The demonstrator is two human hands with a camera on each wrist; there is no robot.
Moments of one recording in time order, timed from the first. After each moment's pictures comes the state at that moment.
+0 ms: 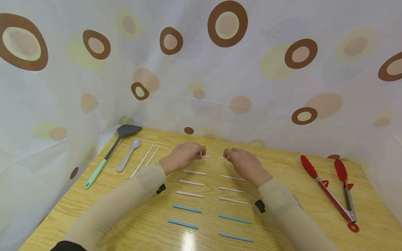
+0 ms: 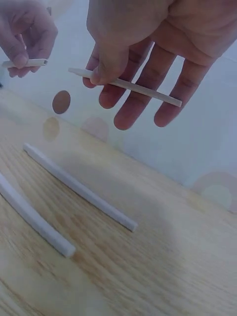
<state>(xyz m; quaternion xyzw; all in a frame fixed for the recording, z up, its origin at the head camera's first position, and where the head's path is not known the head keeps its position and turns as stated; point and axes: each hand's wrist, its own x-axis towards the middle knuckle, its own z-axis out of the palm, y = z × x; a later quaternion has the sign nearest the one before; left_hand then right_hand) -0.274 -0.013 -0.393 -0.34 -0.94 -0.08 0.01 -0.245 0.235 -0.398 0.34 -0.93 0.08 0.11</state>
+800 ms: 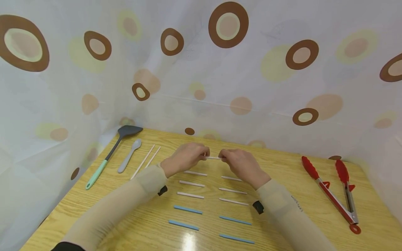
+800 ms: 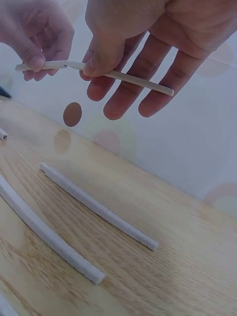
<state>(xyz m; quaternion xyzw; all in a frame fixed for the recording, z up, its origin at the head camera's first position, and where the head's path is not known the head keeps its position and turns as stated) -0.266 -0.008 -0.386 -0.37 -0.92 -0.07 0.05 -0.239 0.219 -0.387 0.36 -0.92 0.12 0.13</state>
